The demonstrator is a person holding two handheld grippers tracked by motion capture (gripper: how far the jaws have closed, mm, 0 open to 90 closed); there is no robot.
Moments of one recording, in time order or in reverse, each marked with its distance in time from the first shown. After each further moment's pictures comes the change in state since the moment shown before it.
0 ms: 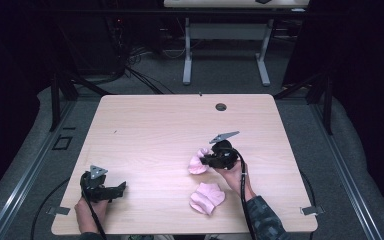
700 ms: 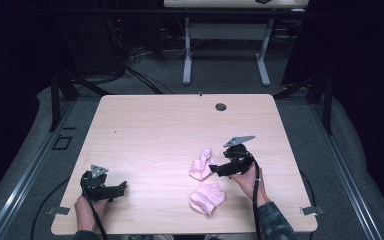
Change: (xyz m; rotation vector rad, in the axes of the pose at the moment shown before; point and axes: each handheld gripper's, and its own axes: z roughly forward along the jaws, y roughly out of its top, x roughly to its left) left arm -0.004 0.004 0.000 0.033 0.022 -0.017; right arm -0.009 -0.023 -0.037 -0.030 -0.077 -0.011
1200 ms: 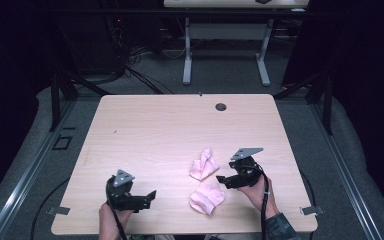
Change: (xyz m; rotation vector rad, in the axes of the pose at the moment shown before) left arm -0.105 0.018 -0.044 -0.070 -0.276 0.061; right arm 0.015 -0.030 -0.025 0.019 -0.012 -0.043
